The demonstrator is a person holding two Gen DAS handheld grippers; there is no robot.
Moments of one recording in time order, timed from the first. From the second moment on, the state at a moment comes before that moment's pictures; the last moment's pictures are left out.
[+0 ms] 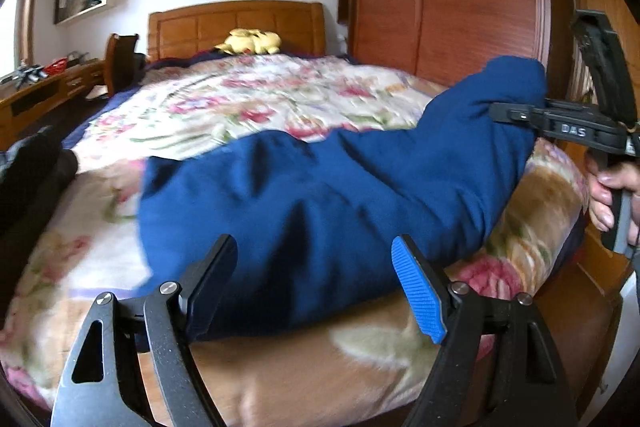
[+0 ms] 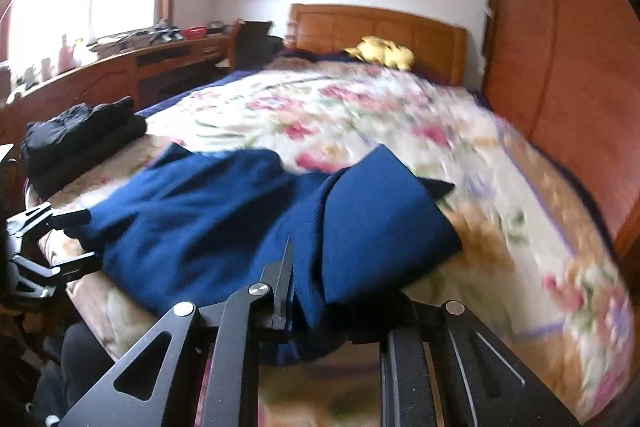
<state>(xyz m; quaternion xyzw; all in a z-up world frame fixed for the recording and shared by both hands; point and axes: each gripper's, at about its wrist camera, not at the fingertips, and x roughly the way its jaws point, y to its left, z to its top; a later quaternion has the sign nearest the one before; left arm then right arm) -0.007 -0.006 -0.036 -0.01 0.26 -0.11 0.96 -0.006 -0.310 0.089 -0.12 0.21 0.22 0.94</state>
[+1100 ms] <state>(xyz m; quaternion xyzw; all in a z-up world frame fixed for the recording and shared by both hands) -0.060 0.120 -0.050 -0.06 0.25 -0.02 0.97 0.022 -0.138 0.116 -0.18 0.19 0.38 0.89</state>
